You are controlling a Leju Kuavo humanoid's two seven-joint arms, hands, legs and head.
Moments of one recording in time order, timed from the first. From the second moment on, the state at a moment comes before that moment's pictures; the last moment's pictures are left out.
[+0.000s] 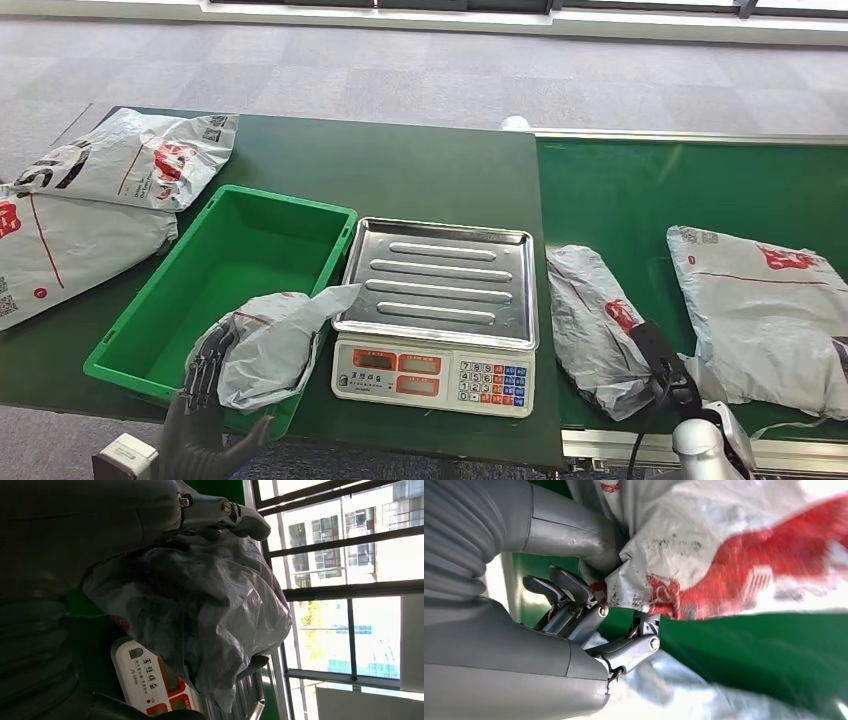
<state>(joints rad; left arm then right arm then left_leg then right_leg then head) 0.39 -0.29 0.09 -1.79 -0.14 -0.38 -0.53 -0.10 -0.13 -0.38 -1.03 0.91 0.04 0.03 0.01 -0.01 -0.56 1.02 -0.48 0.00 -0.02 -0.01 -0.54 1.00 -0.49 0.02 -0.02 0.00</state>
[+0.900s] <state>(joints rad) 0.36 -0.23 0.00 -1.75 -0.10 -0.28 -0.59 -0.37 -0.12 -0.08 -1.57 0.39 -0.18 -0.20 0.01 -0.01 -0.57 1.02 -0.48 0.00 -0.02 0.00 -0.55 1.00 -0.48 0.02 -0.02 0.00</state>
